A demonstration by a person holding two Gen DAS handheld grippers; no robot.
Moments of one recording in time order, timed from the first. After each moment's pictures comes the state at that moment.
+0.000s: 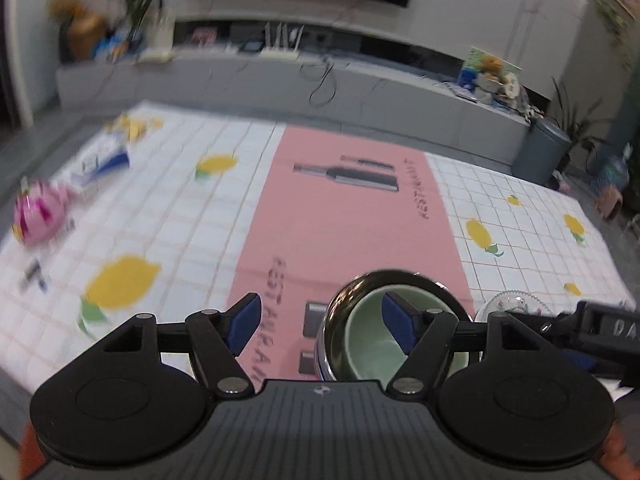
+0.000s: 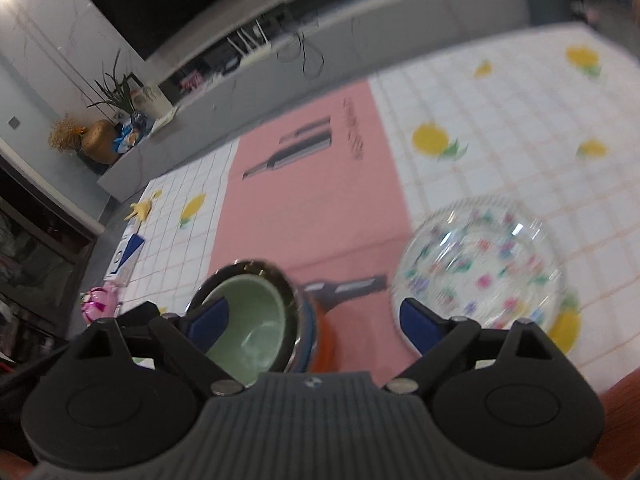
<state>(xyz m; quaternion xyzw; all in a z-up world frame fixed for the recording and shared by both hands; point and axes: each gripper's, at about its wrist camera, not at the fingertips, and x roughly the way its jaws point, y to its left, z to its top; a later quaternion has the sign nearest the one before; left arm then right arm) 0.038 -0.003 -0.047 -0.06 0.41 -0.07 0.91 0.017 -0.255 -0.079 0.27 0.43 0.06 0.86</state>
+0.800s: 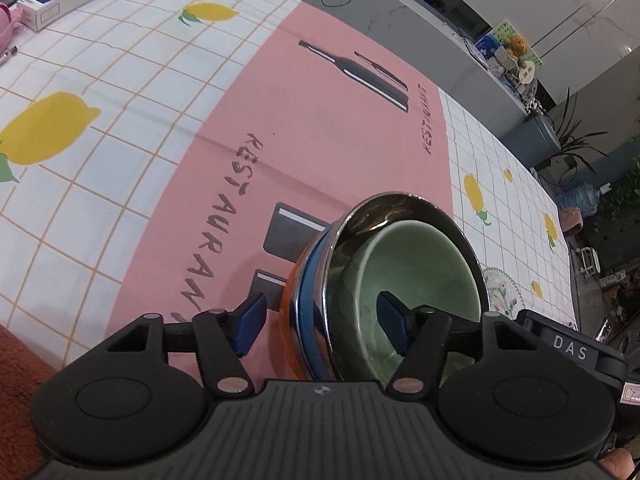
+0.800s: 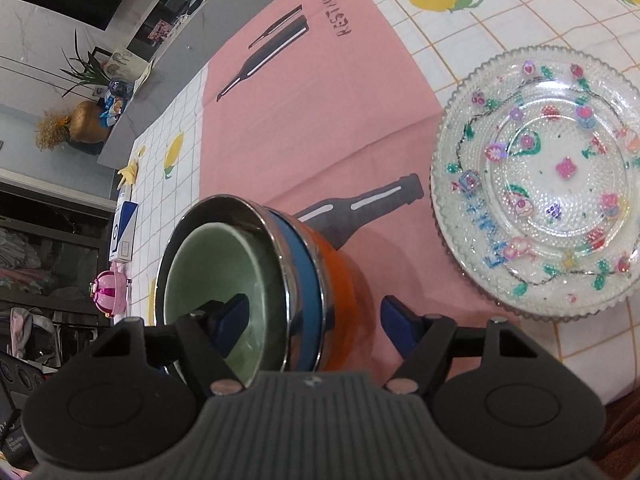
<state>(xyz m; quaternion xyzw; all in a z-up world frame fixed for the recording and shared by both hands) 0.073 0.015 -0.121 -0.21 0.53 -0.11 0.81 0.057 -0.244 -0.147 0.36 0.52 0.08 0.77</state>
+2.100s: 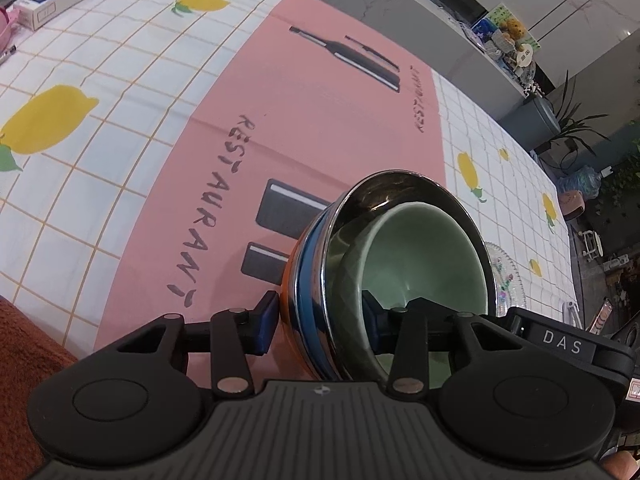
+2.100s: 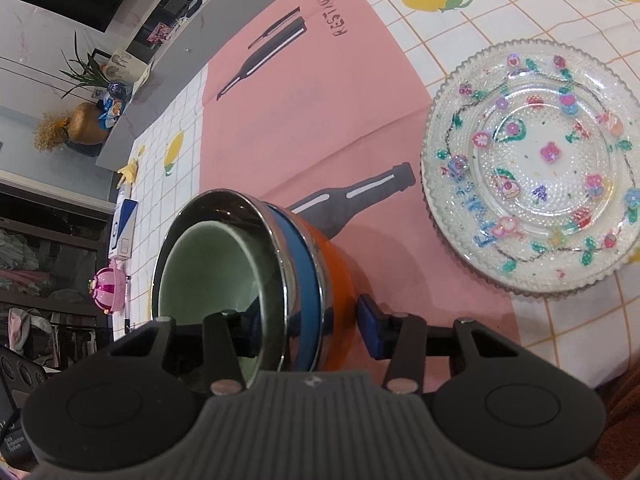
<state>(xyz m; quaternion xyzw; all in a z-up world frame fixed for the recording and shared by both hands) 0.060 0.006 -0.111 -0.19 0.55 -0.12 0.81 0.043 -0.247 -0.139 0.36 0.52 0.08 0.78</state>
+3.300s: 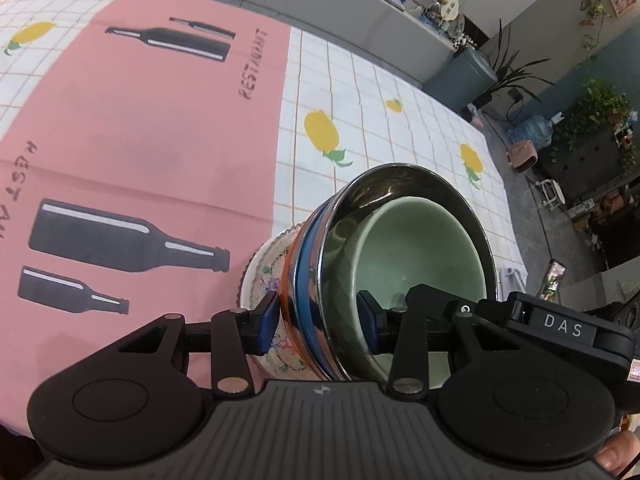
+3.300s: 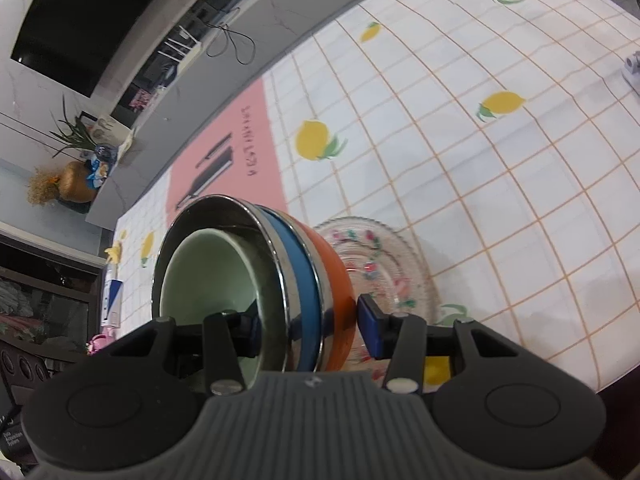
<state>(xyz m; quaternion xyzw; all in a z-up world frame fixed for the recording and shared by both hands) 0.088 -0.156 -0.101 -0.16 0.55 -0.21 0.79 0.029 -0.411 -0.101 0.36 0.47 0.02 0.80</state>
